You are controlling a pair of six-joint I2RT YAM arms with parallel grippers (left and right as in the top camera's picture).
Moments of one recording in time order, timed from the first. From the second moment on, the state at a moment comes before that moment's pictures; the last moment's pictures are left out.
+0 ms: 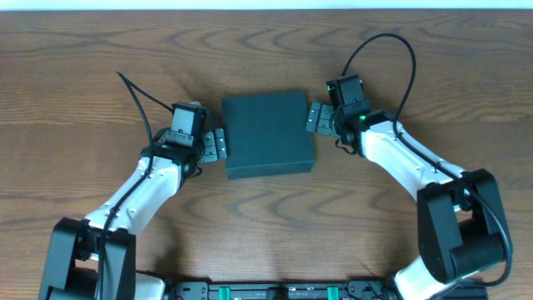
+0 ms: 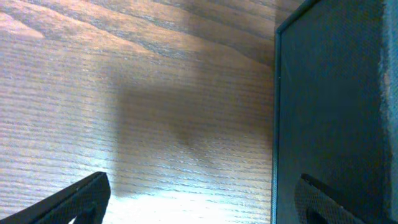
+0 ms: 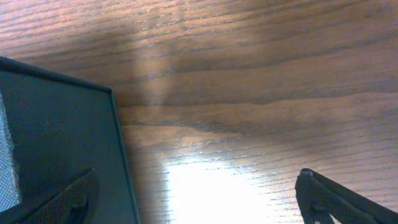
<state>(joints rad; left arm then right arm) -0.27 1.54 0.80 -0.31 -0.06 -0.38 0.34 1.77 1.07 -0.35 0.10 0.51</state>
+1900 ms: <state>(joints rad) -0.28 1.23 0.74 -0.54 -0.17 -0.27 0.37 1.52 1.05 -0.58 0.15 0.46</state>
